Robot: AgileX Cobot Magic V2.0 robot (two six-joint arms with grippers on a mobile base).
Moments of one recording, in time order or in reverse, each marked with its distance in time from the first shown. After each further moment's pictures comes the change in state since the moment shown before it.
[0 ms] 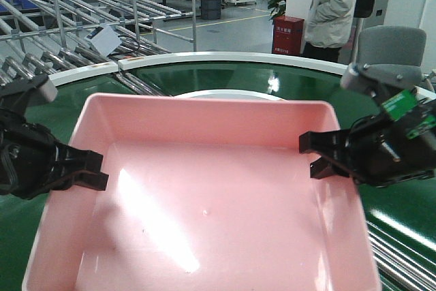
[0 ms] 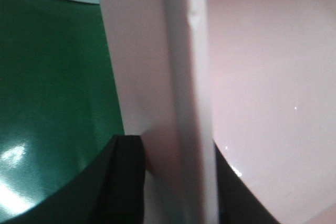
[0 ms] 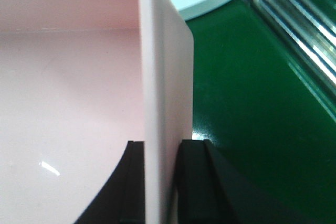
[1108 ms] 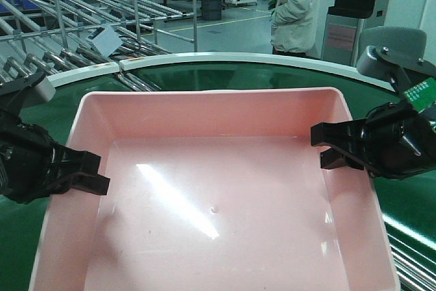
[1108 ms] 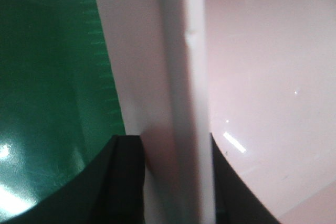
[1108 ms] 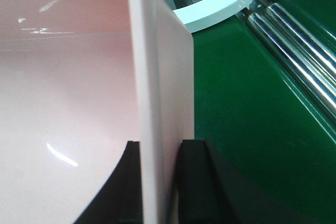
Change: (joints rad) left arm -0.002 -0.015 0.000 -0.018 0.045 0.000; right arm 0.001 -0.047 0.000 -0.025 0.003 -0.001
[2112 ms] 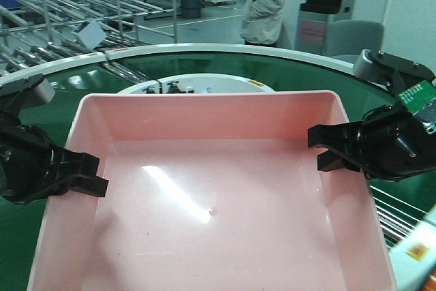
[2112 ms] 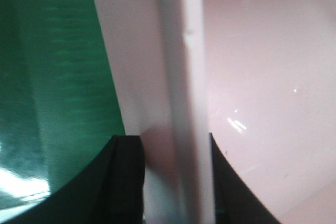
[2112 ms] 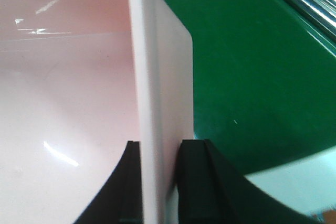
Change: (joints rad) left arm 0.000 0.000 0.000 0.007 0.008 0.000; right arm 0.000 0.013 0.000 0.006 0.000 0.001
